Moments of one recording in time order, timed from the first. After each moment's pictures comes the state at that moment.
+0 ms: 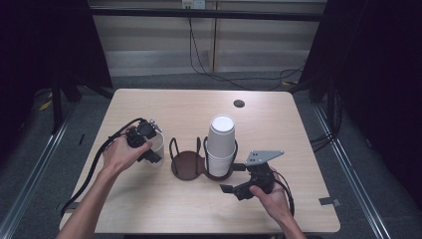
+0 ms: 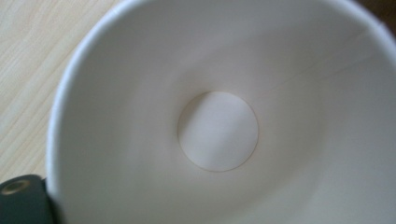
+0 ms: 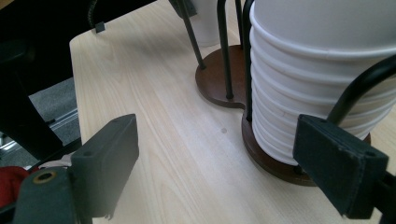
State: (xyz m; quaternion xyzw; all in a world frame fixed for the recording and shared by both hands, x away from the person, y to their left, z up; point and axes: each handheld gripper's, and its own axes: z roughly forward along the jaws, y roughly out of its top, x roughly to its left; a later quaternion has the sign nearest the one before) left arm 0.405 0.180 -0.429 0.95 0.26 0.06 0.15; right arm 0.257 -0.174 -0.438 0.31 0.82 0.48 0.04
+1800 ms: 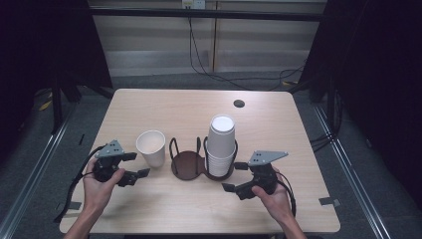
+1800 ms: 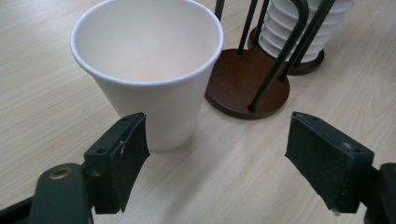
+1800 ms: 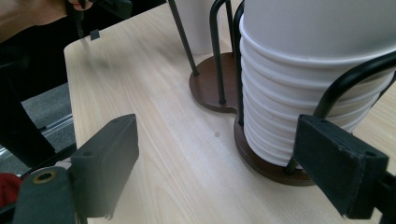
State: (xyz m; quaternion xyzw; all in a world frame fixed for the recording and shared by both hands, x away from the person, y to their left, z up) left arm 0.301 0.254 -0.433 0.84 0.31 0.12 0.43; right arm 0.253 -0.179 -0.434 0.31 0.81 0.49 0.06
